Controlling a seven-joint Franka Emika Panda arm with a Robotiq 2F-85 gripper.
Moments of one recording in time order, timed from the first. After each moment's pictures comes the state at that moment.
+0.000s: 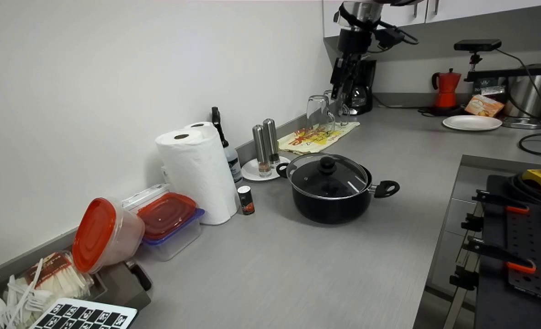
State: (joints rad) arm 0.01 -0.12 -0.08 -2.32 0.02 2.47 -0.19
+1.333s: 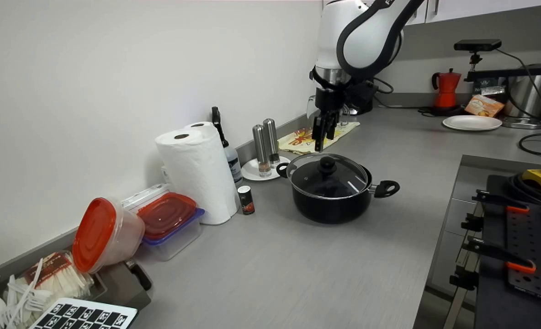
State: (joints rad) arm 0.03 0.18 0.02 -2.27 -0.09 2.63 -0.02
